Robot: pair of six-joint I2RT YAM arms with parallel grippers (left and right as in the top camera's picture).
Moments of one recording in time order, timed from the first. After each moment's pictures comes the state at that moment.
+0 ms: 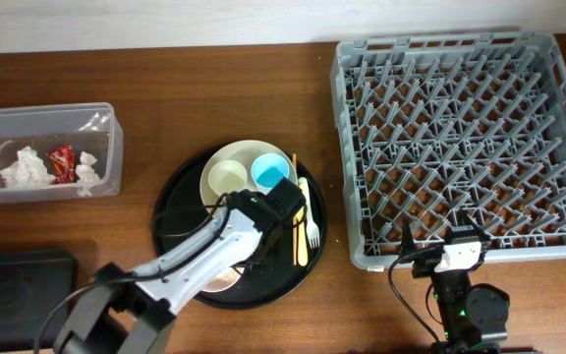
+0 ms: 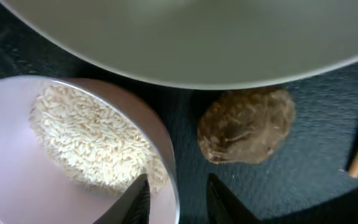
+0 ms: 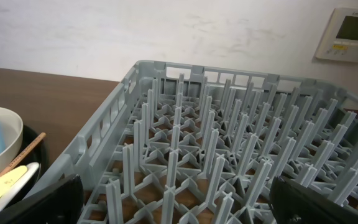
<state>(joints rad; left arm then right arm) -0.71 1.68 1.07 -1.01 -0.19 -0.71 0.05 0.01 0.01 -0.07 -0.02 -0.09</state>
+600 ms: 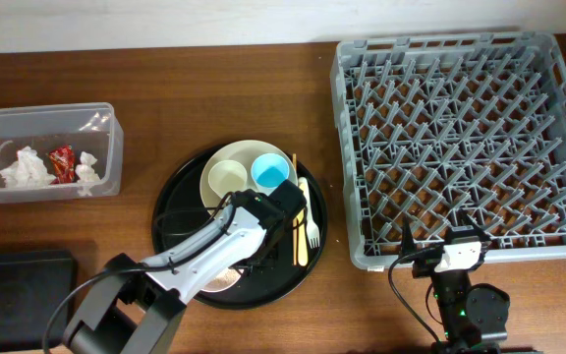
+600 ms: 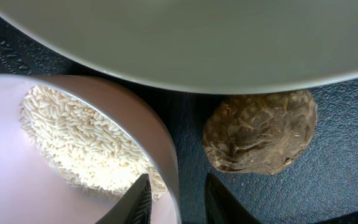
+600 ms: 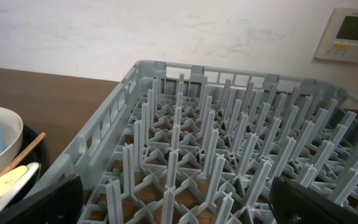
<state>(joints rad) -0.71 1.73 1.07 -1.01 -0.19 -0.71 0.05 0.01 0.01 -0.07 -0.02 -0.09</state>
